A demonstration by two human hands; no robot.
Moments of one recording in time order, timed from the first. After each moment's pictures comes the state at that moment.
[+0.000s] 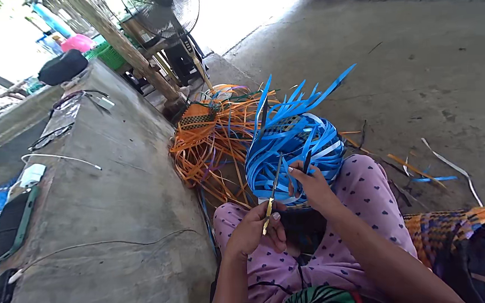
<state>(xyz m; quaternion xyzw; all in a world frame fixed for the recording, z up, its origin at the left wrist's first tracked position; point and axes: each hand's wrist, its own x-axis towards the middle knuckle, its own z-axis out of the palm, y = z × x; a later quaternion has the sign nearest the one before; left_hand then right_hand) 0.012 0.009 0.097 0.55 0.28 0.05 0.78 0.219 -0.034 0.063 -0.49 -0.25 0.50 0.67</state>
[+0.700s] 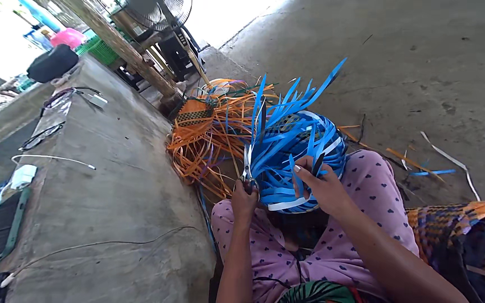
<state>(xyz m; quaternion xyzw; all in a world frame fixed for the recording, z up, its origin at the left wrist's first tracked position) 0.037 0.067 0.004 0.74 0.61 0.14 0.26 0.227 -0.061 0.087 -0.46 -0.32 0.45 0.69</state>
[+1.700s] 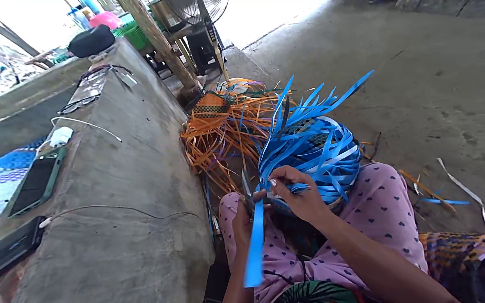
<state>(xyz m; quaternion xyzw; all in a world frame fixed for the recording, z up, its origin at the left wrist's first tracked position) -0.006 -0.024 0.055 0.71 0.33 0.50 0.37 0.160 -0.032 0.096 -0.39 -0.55 0.31 0.67</state>
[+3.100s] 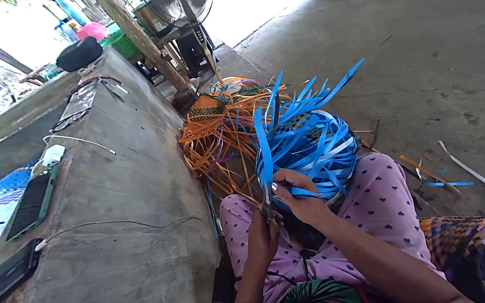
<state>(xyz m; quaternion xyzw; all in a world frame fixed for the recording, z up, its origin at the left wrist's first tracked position) -0.005 -0.039 0.023 0.79 0.36 0.35 0.34 0.165 -0.038 0.087 -0.37 -0.53 0.29 0.70</state>
